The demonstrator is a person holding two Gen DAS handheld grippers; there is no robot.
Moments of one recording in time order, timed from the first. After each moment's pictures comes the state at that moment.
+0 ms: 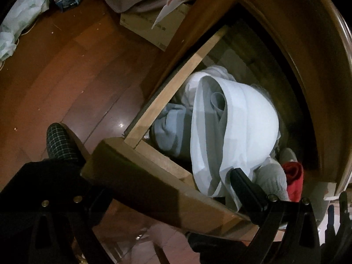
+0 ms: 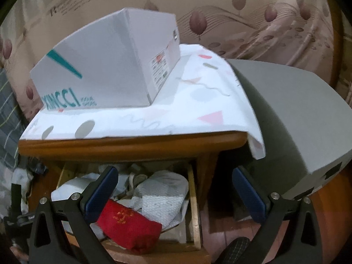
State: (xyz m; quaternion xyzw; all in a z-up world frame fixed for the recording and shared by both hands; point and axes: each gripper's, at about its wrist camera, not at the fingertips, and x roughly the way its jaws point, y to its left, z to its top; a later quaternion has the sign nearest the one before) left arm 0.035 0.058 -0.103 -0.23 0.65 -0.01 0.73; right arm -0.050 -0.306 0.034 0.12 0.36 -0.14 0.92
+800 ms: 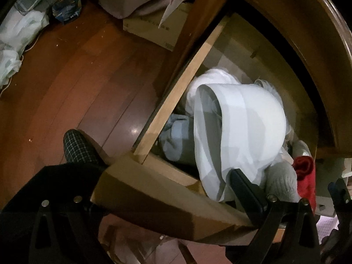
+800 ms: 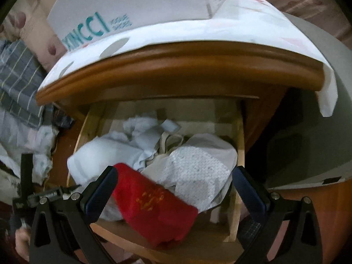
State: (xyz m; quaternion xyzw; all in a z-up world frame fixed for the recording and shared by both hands) left arm 0.056 0.044 -0.093 -0.16 0.65 -0.01 0.74; right arm -0.019 -0.273 -0.012 0.13 0.50 0.00 0.86
